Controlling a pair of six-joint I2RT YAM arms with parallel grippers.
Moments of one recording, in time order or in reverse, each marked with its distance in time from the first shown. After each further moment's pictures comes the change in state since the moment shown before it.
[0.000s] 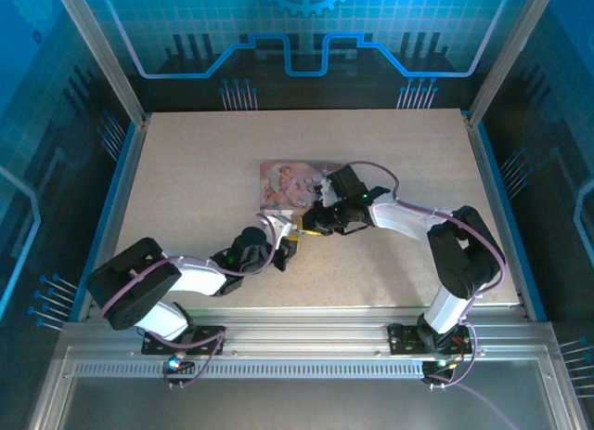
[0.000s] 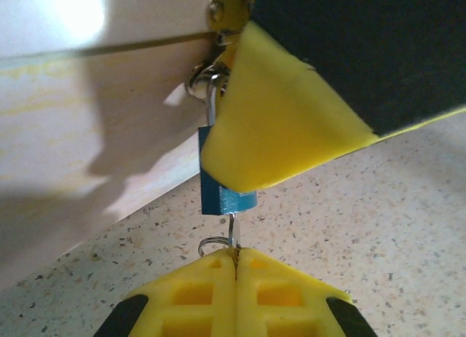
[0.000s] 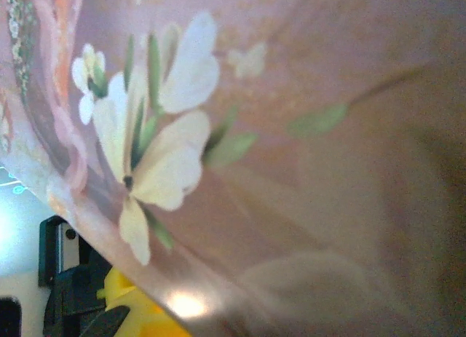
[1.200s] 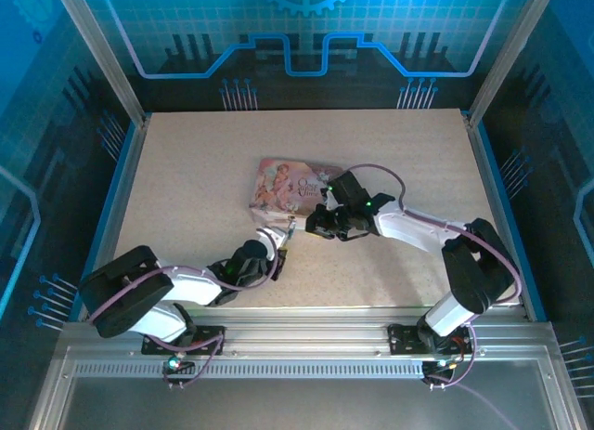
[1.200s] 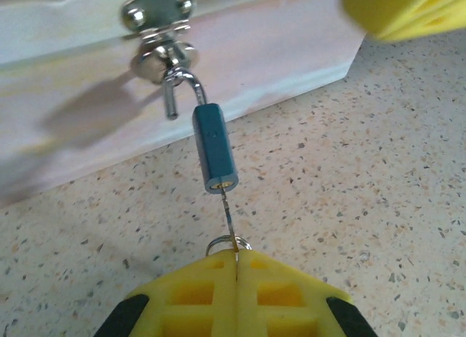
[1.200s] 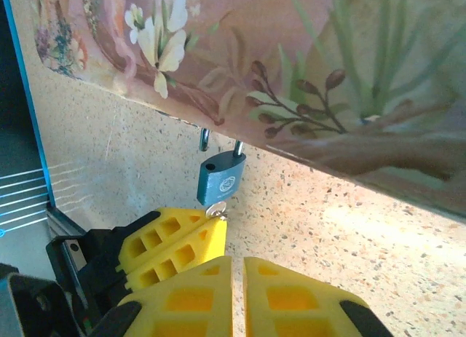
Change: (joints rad) left arm -0.050 -0.070 -0.081 -0.082 -0.204 0.042; right arm 0.048 -0.122 -0.060 -0.021 0.181 0.124
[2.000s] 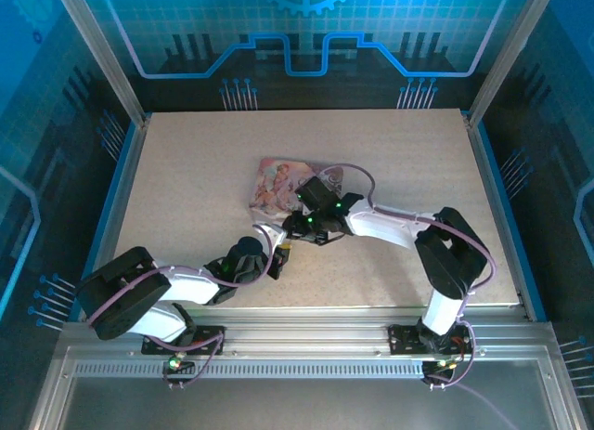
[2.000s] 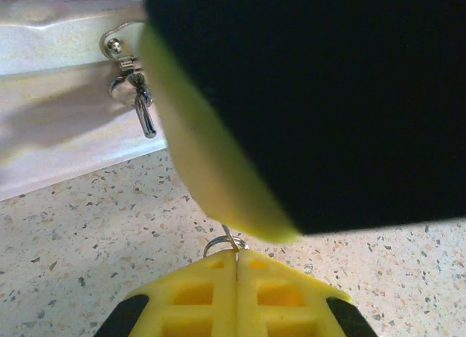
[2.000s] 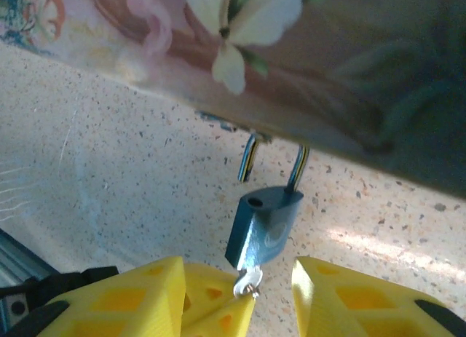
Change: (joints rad) left arm 0.032 -0.010 -0.005 0.048 0.130 -0.044; right arm 0.153 0.183 0.182 -0.074 0.167 0.003
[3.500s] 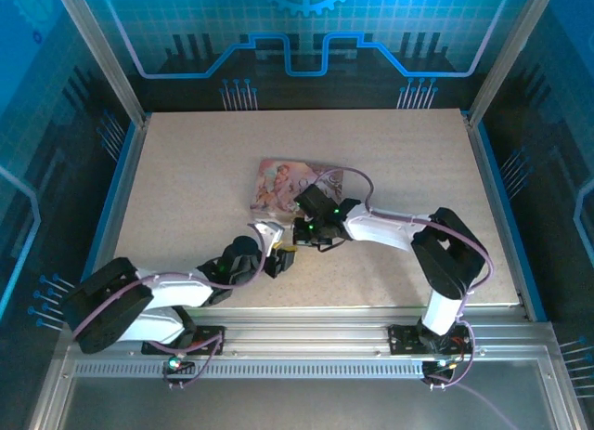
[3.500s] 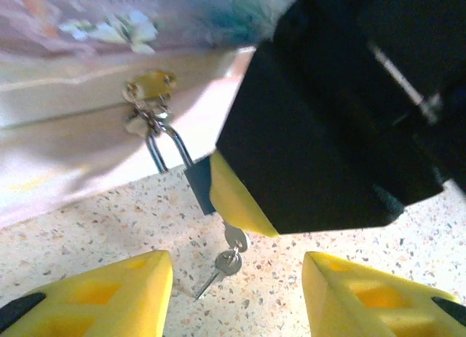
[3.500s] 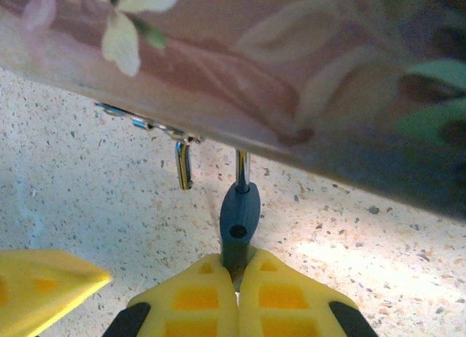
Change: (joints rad) left arm 0.001 -0.132 -0.005 -0.081 -0.013 0.000; right arm 0.019 -0.009 -0.065 0.013 0.110 -0.051
